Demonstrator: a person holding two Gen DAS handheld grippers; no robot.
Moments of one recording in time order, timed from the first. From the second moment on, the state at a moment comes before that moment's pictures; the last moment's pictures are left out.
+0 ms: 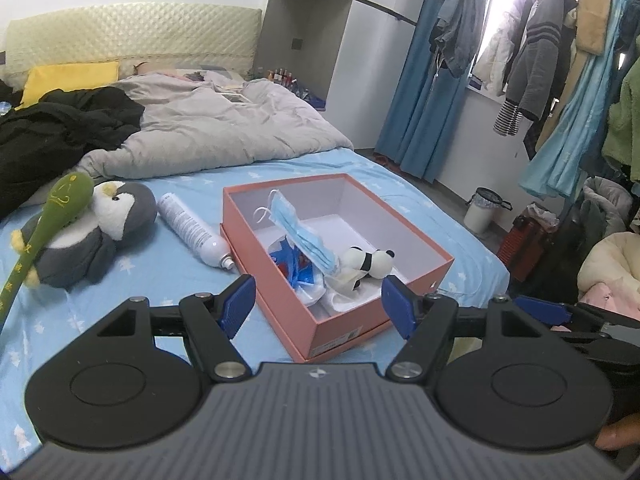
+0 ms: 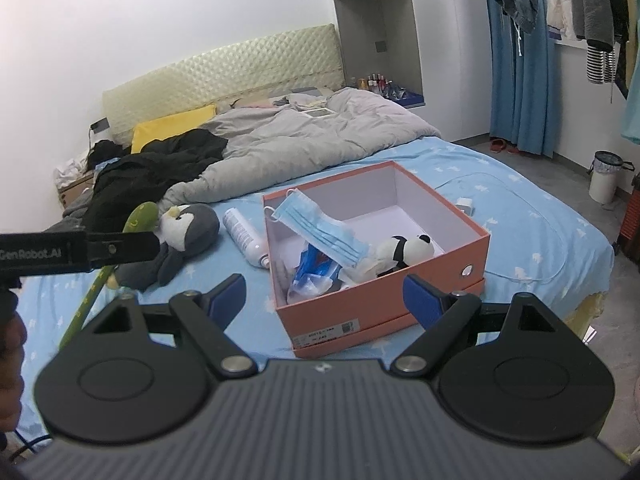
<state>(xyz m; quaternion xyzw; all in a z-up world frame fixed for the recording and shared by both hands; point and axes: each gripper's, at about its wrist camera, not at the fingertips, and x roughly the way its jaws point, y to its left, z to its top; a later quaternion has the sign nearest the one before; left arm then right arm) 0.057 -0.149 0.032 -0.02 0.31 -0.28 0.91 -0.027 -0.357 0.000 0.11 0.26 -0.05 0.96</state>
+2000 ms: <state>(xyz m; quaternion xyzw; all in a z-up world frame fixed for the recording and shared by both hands) 0.049 -0.148 0.032 -0.01 0.32 -0.25 0.91 -0.031 -0.367 -0.005 0.14 0.26 -0.07 0.95</state>
